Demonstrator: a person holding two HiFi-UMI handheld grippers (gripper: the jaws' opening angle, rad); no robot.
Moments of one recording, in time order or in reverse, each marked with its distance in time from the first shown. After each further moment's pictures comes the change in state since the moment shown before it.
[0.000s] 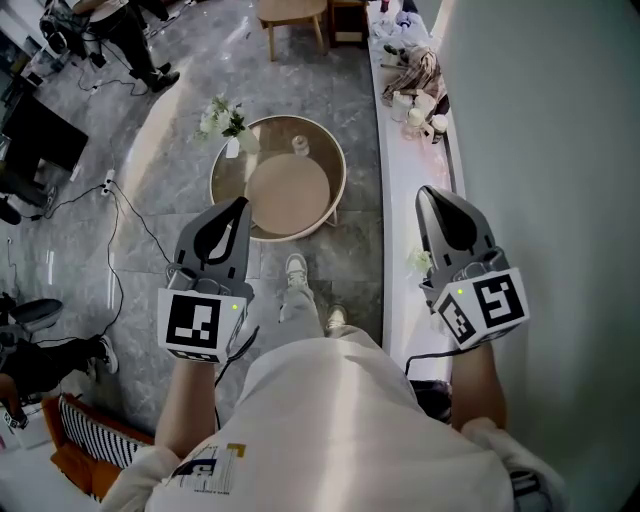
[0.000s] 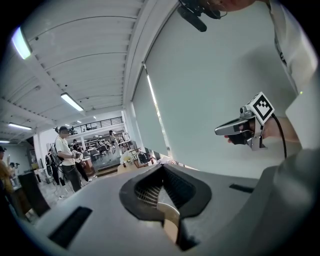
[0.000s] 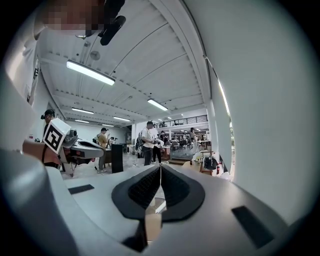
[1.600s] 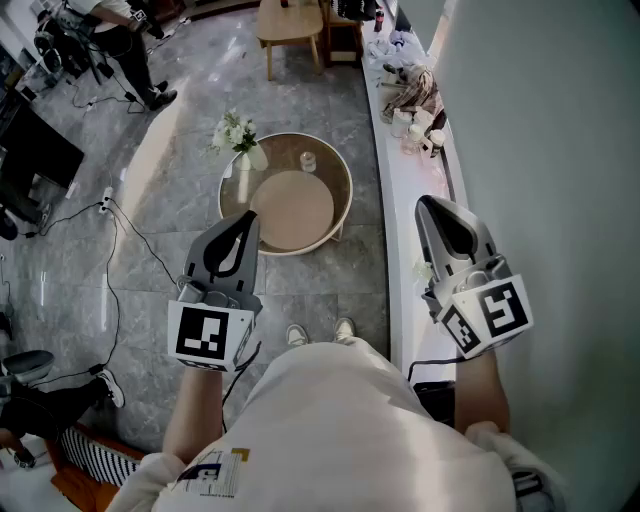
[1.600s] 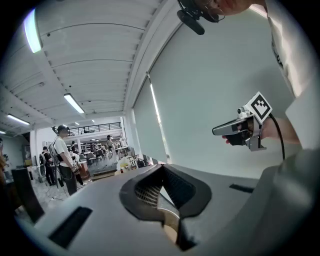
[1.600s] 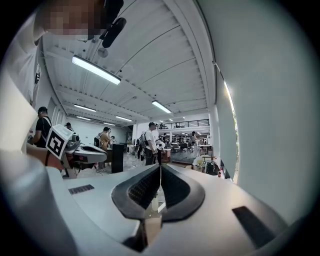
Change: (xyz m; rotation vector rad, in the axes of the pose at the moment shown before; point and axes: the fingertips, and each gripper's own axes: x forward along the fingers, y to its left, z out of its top) left arm -0.067 0.046 -0.009 -0.036 -0.105 -0.041; right arm 0.000 0.093 0.039 -0.055 -0.021 -0.007
